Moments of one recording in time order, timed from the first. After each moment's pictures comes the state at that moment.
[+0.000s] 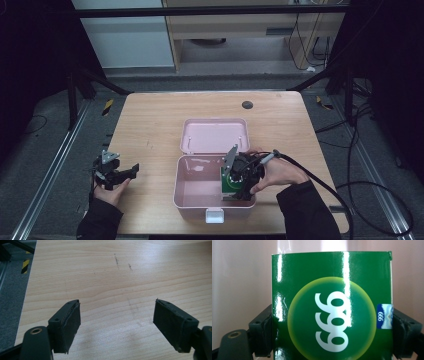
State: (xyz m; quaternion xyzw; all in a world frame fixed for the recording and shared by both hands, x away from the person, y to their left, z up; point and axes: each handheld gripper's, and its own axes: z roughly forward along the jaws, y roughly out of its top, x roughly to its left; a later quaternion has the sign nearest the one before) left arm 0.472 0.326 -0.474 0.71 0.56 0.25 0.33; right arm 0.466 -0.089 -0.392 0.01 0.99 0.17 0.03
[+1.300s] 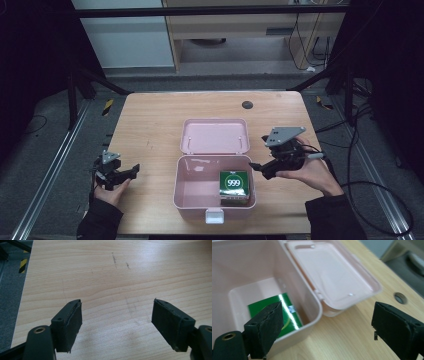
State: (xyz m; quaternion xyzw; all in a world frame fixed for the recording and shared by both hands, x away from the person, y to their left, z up) left arm 0.471 0.325 -0.474 0.72 0.56 0.25 0.33; right arm 0.460 -0.185 -0.344 0.22 0.87 0.38 0.19
